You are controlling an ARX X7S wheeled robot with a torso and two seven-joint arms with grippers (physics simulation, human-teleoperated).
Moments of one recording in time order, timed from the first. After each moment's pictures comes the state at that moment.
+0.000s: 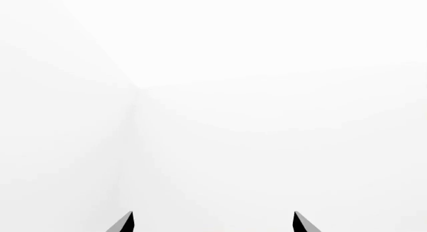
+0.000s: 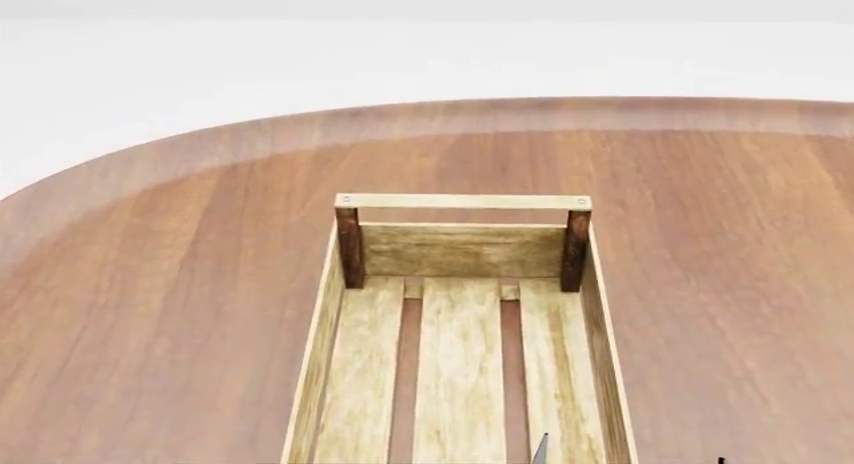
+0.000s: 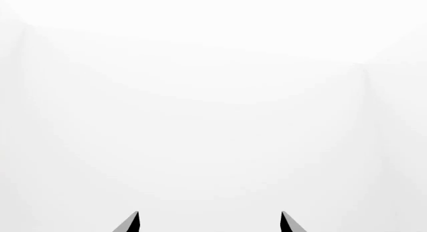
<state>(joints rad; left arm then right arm) 0.22 -0.25 0.17 0.20 0.19 0.80 -0.57 -0.18 0.25 -0.25 -0.23 -0.17 -0.60 0.55</state>
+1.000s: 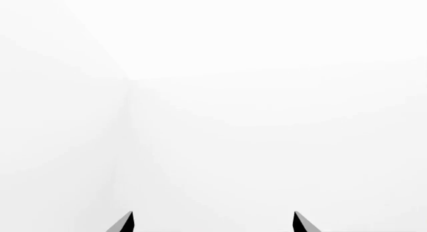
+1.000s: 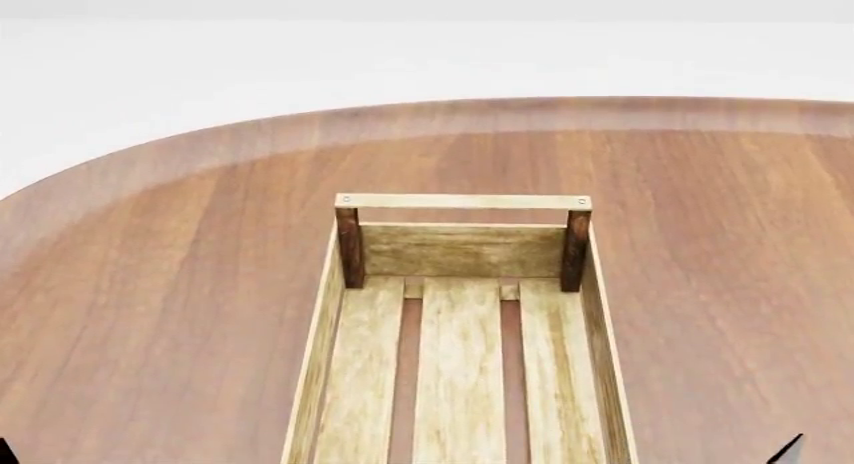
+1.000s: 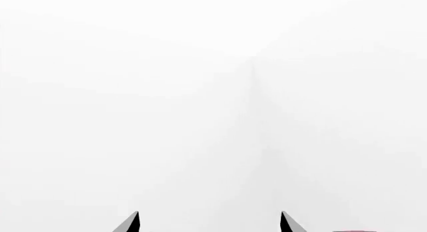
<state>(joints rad) 0.20 -0.28 0.21 0.18 0.17 0.78 -0.59 -0.21 0.22 -0.04 -0.32 -0.09 -0.46 0.74</state>
